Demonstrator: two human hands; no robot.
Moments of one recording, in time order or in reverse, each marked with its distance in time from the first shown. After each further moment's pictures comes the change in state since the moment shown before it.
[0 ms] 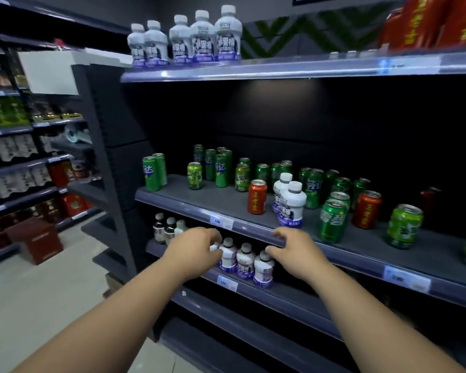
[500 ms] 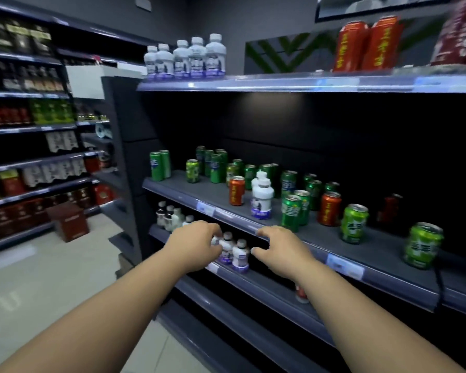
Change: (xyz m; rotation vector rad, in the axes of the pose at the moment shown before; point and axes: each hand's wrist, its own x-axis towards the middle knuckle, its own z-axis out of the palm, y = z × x) left_hand -0.092 0.153 0.003 0.133 0.051 -0.111; right_hand -0.100 0.061 -0.083 -0.175 -0.094 -0.271
